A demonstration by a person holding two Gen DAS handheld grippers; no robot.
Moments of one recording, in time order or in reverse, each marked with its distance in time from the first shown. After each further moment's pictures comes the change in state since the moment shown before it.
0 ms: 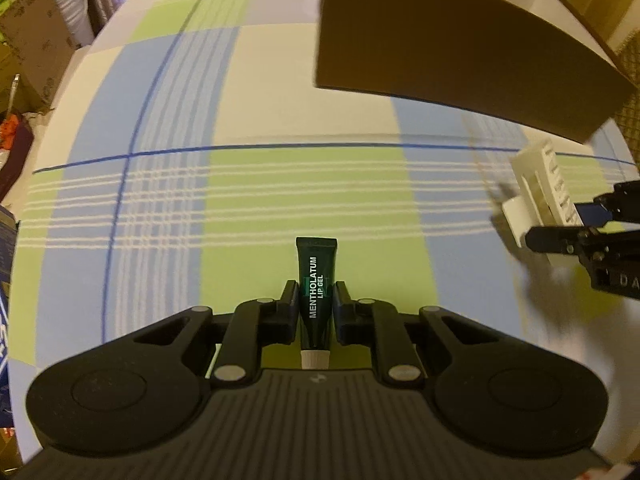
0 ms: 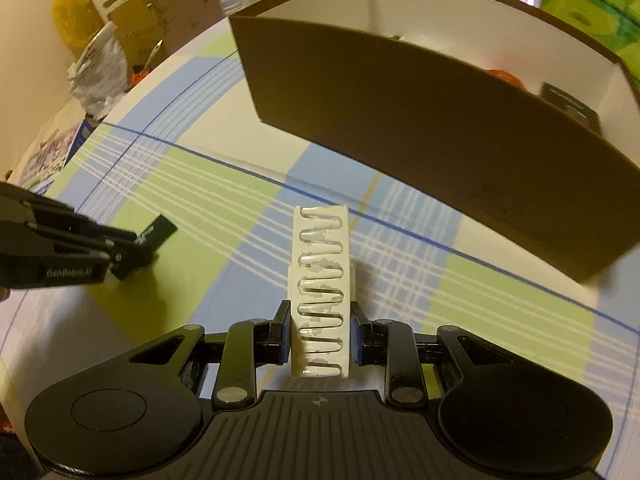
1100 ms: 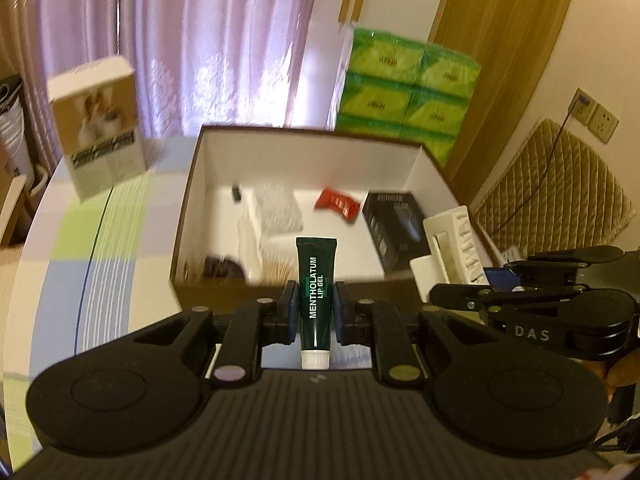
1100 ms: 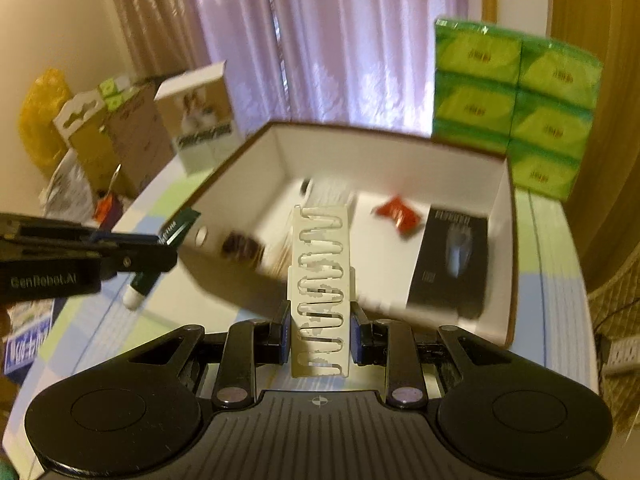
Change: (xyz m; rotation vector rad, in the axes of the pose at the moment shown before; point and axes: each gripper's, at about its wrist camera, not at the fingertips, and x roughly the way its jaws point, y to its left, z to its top) left arm -0.098 -0.077 0.132 0.096 -0.352 -0.204; right arm -0.100 -0.063 0.074 0.154 -0.277 -0.071
